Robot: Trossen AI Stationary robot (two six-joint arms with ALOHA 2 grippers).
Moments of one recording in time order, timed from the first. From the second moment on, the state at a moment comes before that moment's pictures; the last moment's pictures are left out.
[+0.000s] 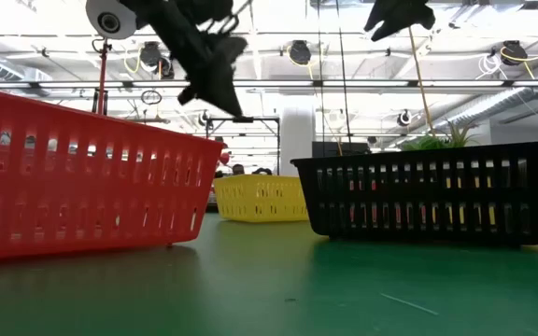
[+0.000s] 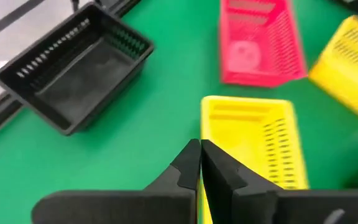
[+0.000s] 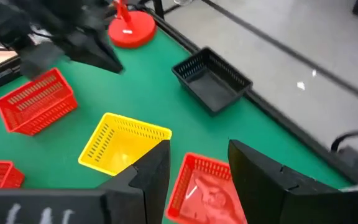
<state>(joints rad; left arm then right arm) 0.30 1.51 1.21 -0.50 -0.07 -0.31 -0.21 1.11 1.33 -0.94 0.28 0.39</state>
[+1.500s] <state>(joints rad) -0.12 1.44 1.21 -0.60 -0.04 -1.18 -0.33 1.17 1.17 -1.22 -0.07 0.29</state>
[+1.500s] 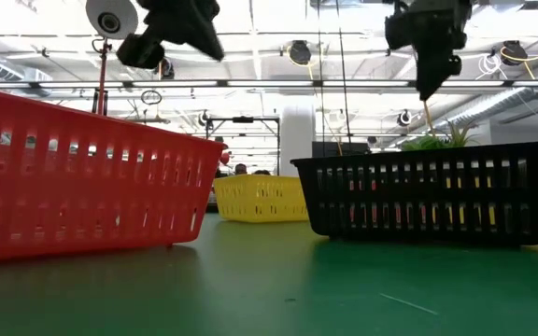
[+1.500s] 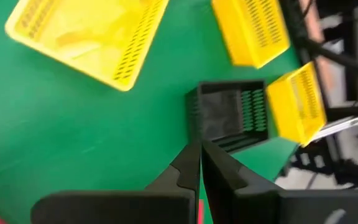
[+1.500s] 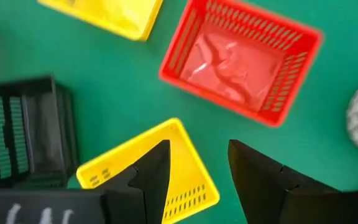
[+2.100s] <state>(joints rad) -0.17 1.44 1.21 -0.46 -0.23 -1.23 -0.18 0.96 1.03 -1.37 -0.29 0.54</state>
